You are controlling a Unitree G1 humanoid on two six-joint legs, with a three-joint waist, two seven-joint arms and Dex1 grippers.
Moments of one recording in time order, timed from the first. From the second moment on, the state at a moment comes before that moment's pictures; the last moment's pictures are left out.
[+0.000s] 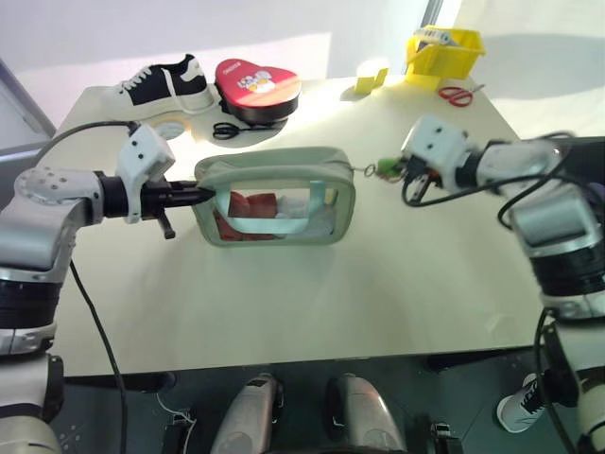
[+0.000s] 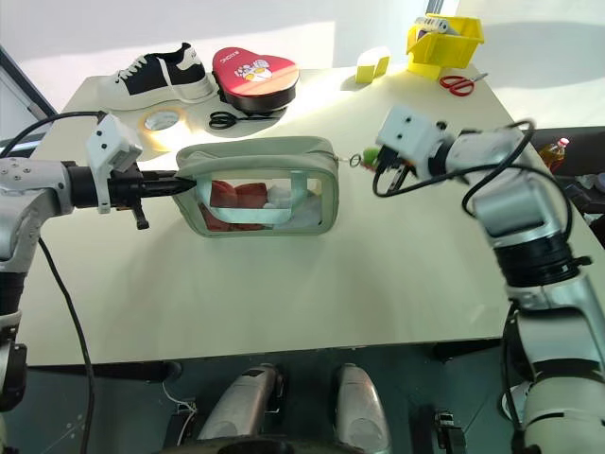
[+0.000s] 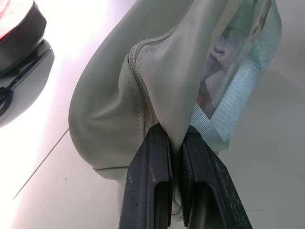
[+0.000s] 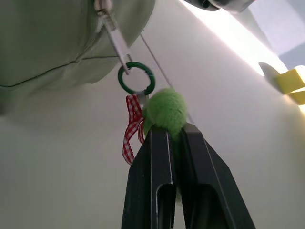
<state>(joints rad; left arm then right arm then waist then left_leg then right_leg) -0.63 0.91 0.02 0.01 -0.36 0.58 -1.09 -0.75 -0.71 0.21 0.04 -0.02 0.56 0.86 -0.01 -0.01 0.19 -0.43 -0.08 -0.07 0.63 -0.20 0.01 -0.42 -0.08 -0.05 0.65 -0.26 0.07</state>
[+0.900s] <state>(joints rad) -0.66 1.00 0.12 0.05 -0.46 0.69 -1.13 -0.93 -0.80 0.08 -0.06 0.36 0.81 1.21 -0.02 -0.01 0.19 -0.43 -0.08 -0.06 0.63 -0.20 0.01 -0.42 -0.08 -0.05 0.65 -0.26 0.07</state>
